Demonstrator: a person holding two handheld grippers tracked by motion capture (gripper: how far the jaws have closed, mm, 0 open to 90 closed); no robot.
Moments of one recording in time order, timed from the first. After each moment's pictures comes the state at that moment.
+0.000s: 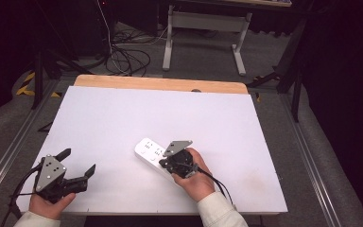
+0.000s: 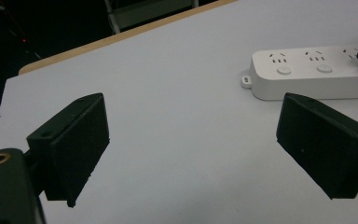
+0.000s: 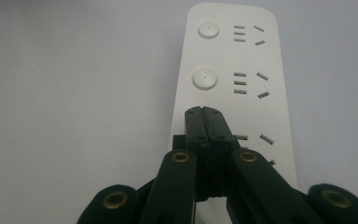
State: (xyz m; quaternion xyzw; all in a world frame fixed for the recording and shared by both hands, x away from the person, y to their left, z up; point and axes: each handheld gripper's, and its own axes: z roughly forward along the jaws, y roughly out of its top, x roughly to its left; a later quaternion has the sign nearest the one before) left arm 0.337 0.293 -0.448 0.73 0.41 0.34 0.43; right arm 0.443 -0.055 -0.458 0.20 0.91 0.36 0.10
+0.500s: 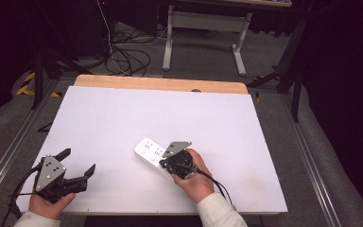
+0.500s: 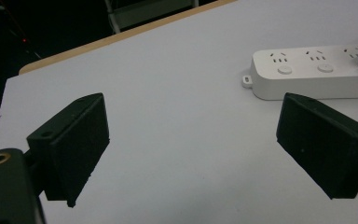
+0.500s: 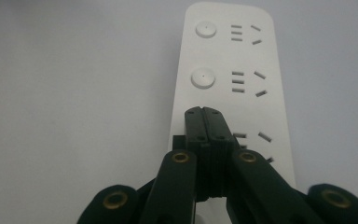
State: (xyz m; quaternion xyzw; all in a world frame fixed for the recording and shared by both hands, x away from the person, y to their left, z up) left arm 0.337 0.293 -0.448 0.73 0.41 0.34 0.43; right arm 0.439 -0.054 -0.457 0.21 0.91 0.35 0.11
